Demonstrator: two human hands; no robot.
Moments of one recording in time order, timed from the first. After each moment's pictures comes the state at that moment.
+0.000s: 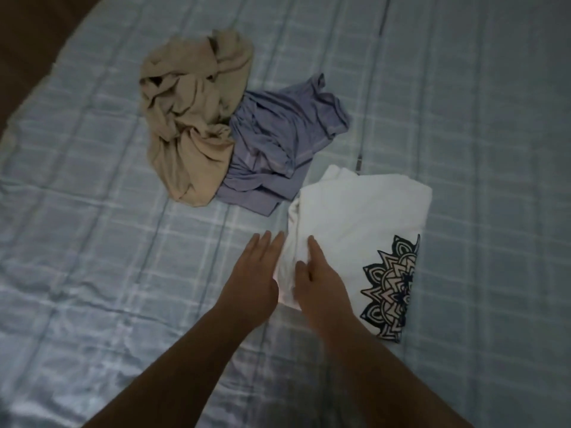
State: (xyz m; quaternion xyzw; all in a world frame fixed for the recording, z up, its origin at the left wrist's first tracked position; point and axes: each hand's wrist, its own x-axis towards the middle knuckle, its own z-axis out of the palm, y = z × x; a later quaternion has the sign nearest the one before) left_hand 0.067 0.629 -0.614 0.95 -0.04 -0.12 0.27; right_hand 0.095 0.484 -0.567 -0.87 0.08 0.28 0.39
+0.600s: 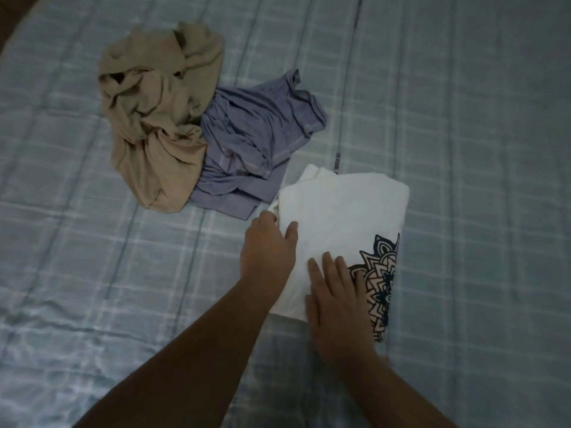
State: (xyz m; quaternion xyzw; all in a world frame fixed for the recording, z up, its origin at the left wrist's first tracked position) left_hand 0.149 0.562 -0.594 0.90 0.26 -0.08 0.35; right_hand 0.063 0.412 -0.601 -0.98 -0.12 0.14 0.12
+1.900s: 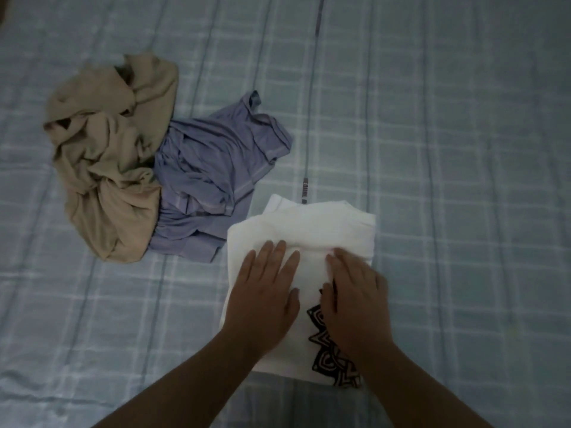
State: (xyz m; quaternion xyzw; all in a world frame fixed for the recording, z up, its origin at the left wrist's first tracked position) left_hand 0.151 0.534 -0.615 0.98 -0.13 -0.11 0.10; right_hand 0.156 0.346 -0.605 -0.99 -0.07 0.08 0.12
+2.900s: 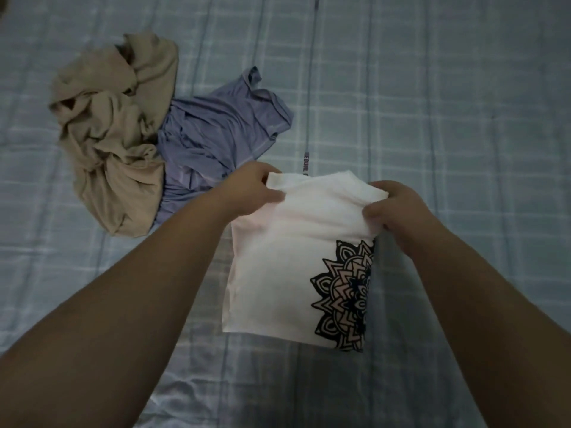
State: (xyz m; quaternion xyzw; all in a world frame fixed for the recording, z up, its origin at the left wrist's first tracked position) left_hand 0.290 0.568 -0.571 0.88 0.04 -0.27 0.40; right_hand 0.263 0.301 -0.563 -0.79 0.24 0.24 0.52
